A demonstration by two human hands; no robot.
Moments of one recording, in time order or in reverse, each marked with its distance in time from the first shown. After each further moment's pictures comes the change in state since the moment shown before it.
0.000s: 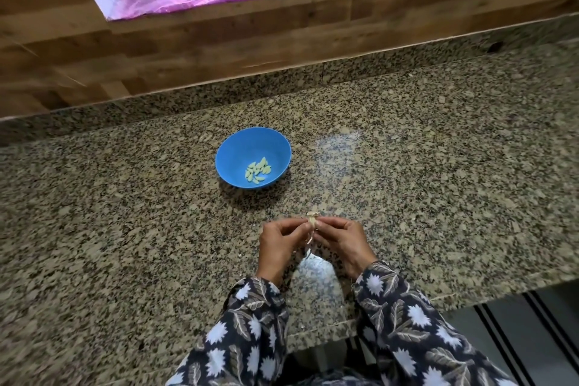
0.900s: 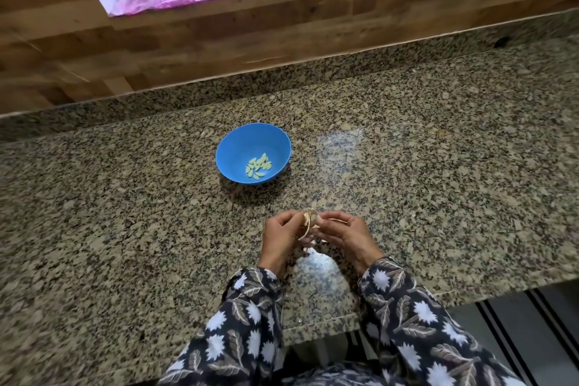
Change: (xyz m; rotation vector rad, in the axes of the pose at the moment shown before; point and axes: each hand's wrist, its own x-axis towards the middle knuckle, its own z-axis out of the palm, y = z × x) left_hand 0.001 0.007 0.011 -0.159 0.035 -0.168; right_hand 0.004 -0.005 -0.015 -0.114 -0.088 0.006
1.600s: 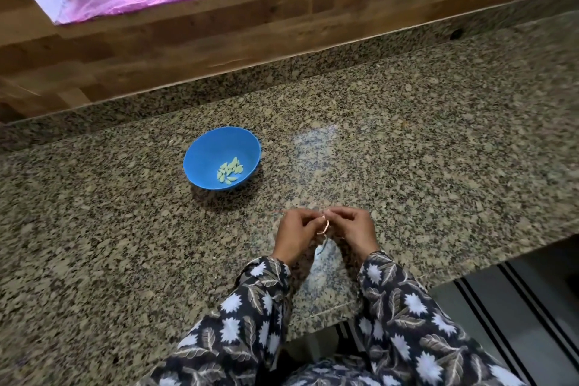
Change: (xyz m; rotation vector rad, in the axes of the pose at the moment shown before) left_hand 0.010 -0.006 0.055 0.473 -0.254 0.131; right_hand 0.004 -0.004 -0.047 -0.372 0.339 -0.245
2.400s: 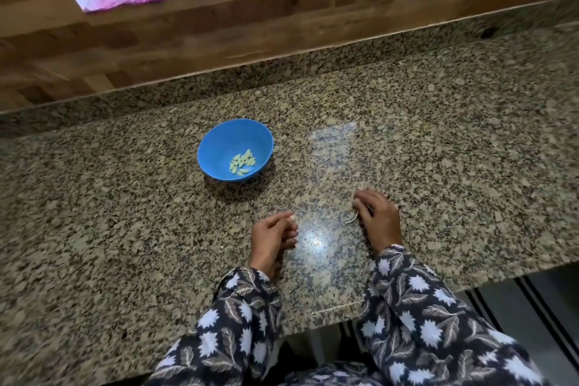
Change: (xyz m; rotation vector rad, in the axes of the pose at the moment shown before) left_hand -0.023 -0.025 -0.031 -0.524 0.321 -0.264; right_hand 0.037 0.025 -0.027 -0.660 0.114 -0.466
